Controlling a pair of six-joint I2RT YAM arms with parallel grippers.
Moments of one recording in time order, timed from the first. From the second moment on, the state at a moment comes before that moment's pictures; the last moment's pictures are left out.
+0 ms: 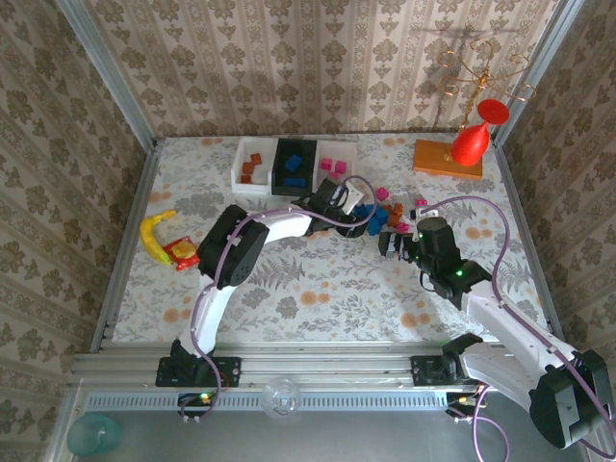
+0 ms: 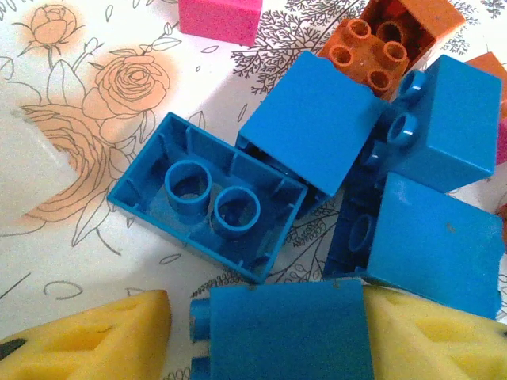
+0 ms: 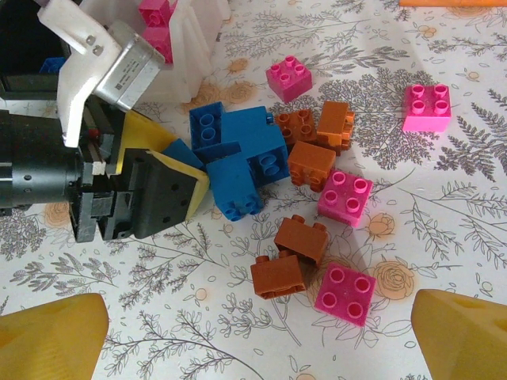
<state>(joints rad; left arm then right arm) -0.76 2.25 1.53 -0.06 0.25 -0.03 0.36 0.95 0.57 -0.25 0.15 0.34</state>
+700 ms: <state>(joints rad) -0.63 1.87 1.13 0.11 0.18 -0.12 0.43 0.99 0.57 -0.19 0.11 0.34</state>
